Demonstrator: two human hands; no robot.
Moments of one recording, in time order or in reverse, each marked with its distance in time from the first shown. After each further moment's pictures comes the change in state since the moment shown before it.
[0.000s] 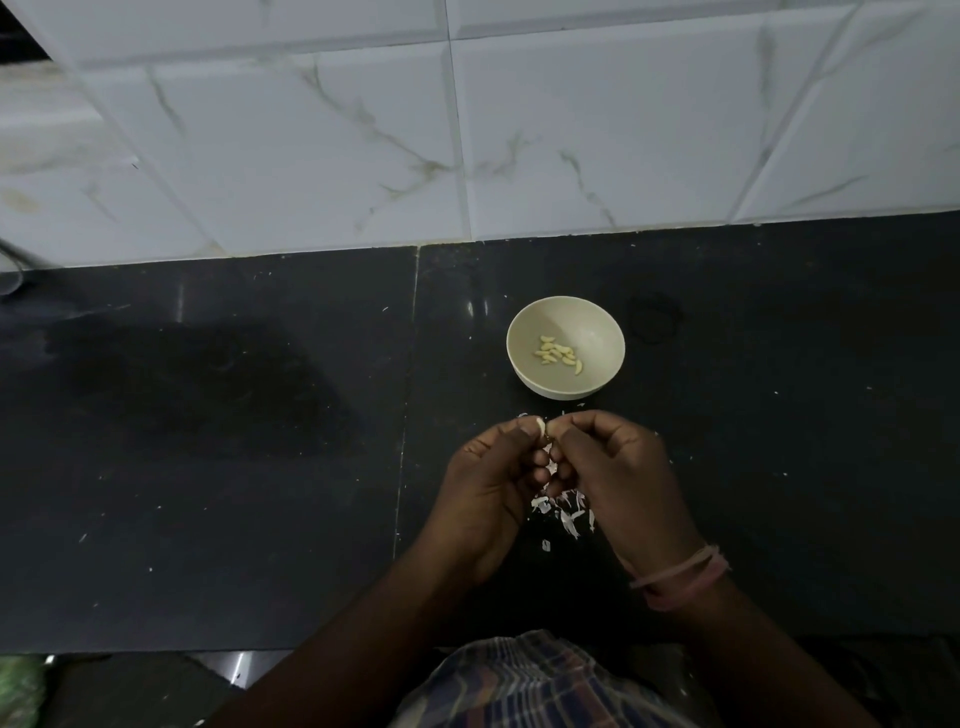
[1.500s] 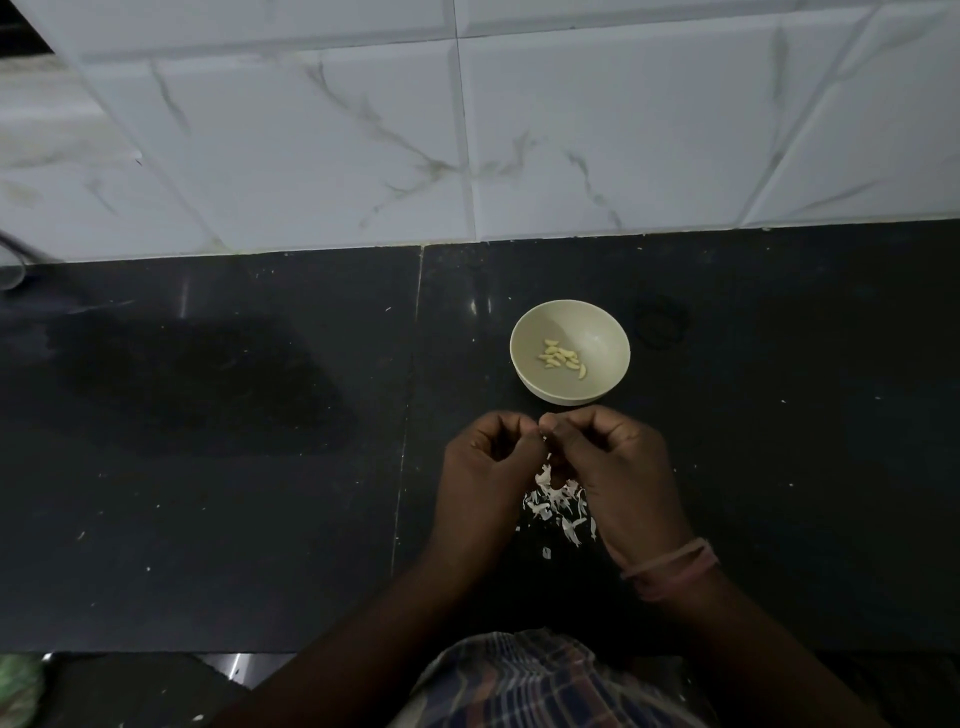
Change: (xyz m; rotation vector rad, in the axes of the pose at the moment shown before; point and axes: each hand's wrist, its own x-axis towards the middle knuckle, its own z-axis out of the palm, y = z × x) left_hand -0.002 0.008 0.003 0.527 0.193 0.274; right_hand 0.016 0.005 0.003 -0.046 0.053 -0.046
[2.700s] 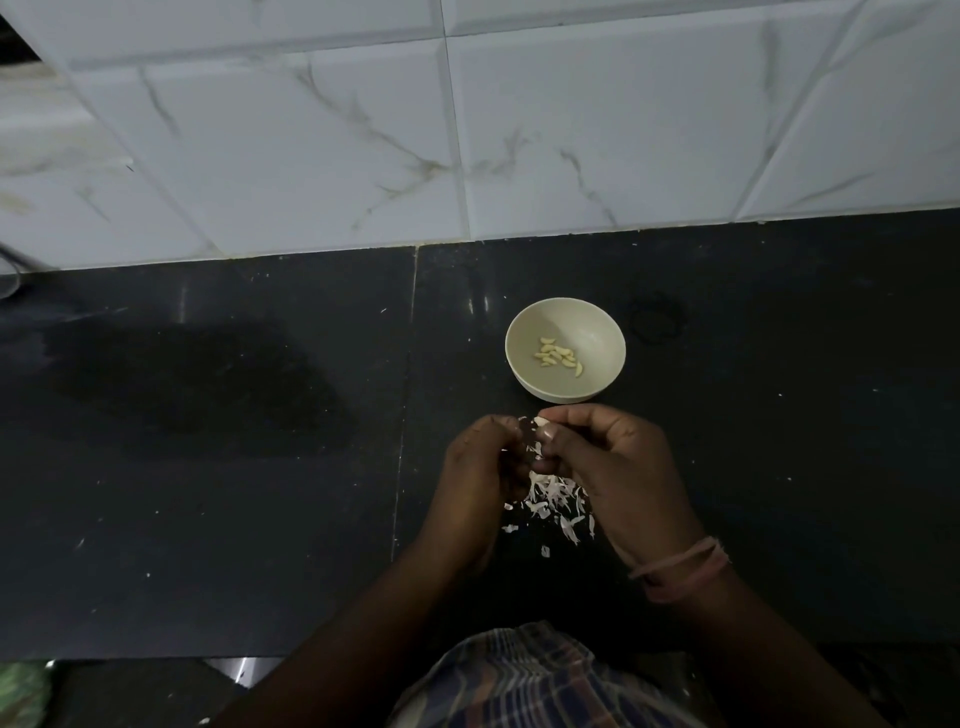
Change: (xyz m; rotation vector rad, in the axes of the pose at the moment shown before) left_hand 0.010 -0.002 -0.002 -0.143 -0.076 -0.213; right_hand 0.000 -0.005 -0.005 0.082 -0.068 0.062
